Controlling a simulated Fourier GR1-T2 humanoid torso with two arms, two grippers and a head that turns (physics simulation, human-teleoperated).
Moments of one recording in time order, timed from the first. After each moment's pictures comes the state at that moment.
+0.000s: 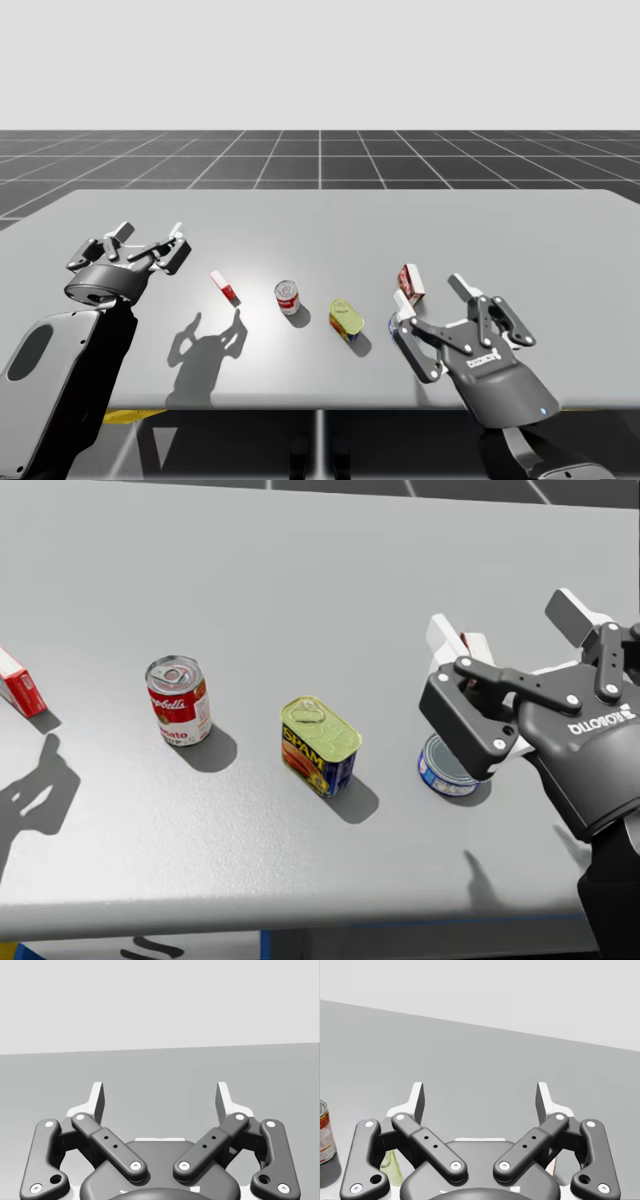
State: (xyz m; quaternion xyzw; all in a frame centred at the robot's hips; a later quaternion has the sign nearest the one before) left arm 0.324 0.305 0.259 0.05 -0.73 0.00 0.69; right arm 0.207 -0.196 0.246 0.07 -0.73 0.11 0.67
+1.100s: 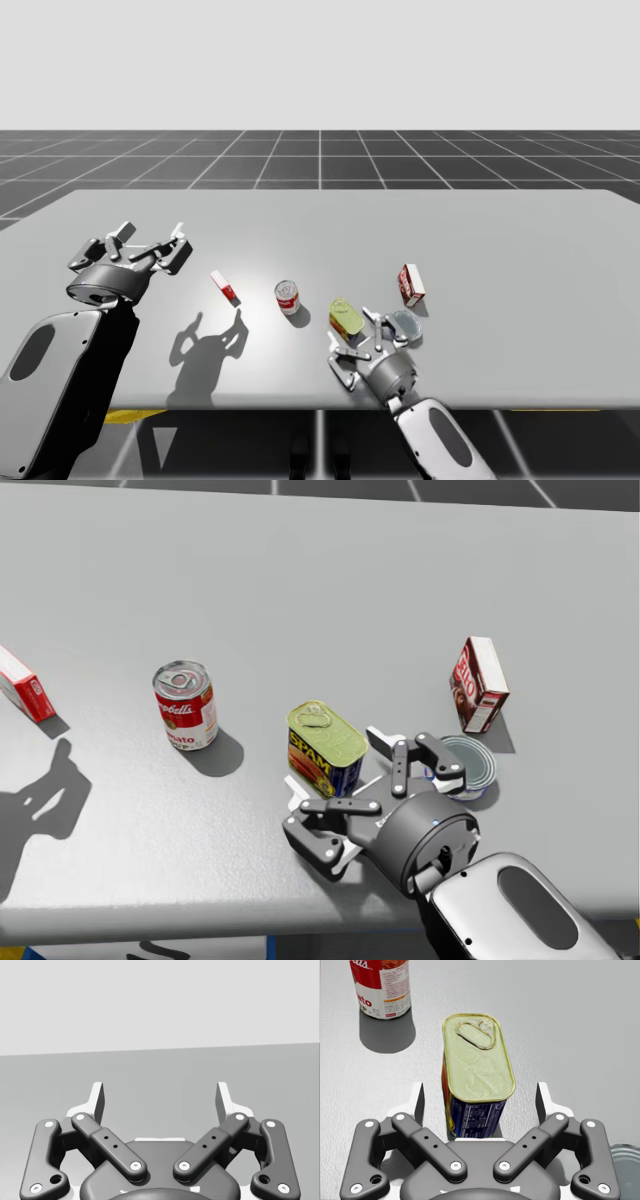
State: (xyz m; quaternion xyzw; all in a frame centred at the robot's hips) left arm 0.324 0.303 0.259 0.05 -0.73 -0.01 0.69; right arm 0.238 -0.127 0.130 0.10 -0.57 0.25 0.77
